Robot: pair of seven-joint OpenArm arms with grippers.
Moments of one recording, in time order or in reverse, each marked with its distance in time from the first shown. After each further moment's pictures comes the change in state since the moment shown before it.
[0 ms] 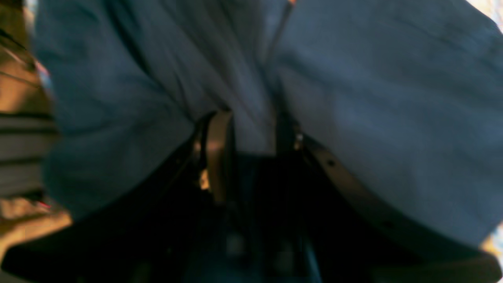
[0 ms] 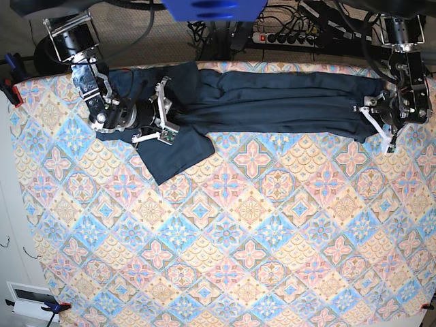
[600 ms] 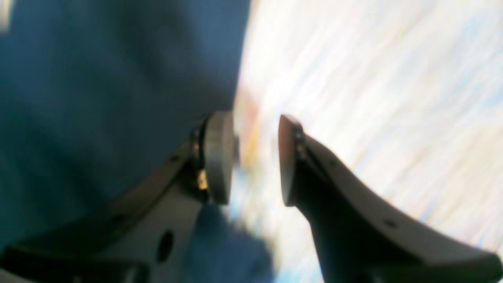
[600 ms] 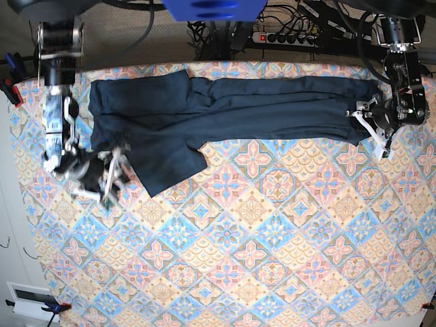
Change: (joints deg) left arm -0.4 1.2 0.0 1.5 -4.3 0.0 -0.4; right arm 13.3 -0.8 18.8 -10.3 -1.3 -1.1 -0.3
